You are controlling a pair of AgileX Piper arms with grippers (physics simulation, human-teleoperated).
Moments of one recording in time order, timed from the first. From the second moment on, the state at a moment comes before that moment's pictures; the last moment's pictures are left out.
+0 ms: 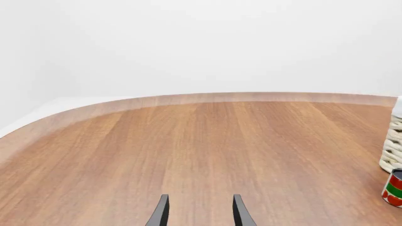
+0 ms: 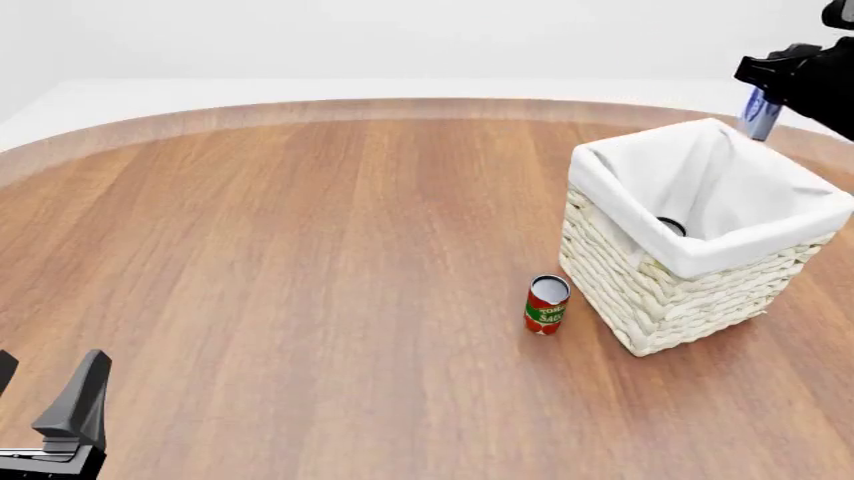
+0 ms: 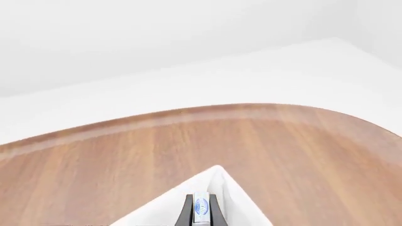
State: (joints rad) left arm 0.00 0.01 0.00 0.00 0.00; right arm -0.17 1.45 -1.20 0.01 0.11
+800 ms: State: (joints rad) left arm 0.00 0.01 0.00 0.00 0.00; right arm -0.22 1.52 -1.15 -0.04 0.12
